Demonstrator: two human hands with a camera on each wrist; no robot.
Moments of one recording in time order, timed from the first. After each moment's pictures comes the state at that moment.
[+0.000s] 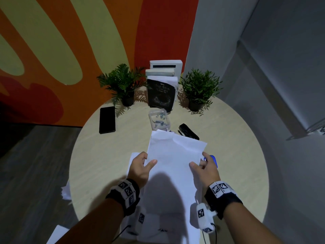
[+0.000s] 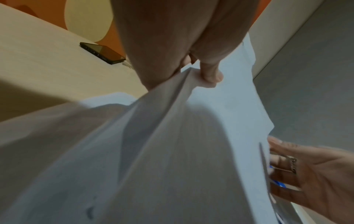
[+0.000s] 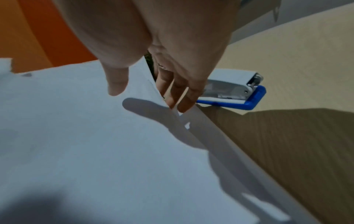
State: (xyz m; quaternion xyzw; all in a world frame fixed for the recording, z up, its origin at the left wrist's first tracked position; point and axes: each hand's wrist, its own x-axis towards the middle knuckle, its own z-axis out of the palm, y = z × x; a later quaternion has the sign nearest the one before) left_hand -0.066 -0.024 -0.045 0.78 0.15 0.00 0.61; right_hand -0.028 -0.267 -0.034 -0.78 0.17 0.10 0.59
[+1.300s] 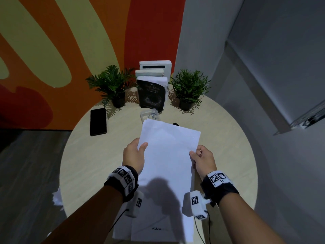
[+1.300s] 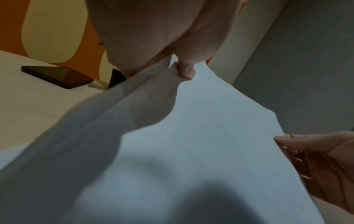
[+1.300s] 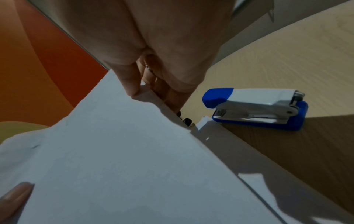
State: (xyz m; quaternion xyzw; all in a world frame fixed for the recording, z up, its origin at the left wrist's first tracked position) left_hand -0.026 -0.029 -0.028 0.80 0.17 0.06 0.57; right_hand -0.013 -0.274 -0.007 -0.77 0.15 0.05 0.62
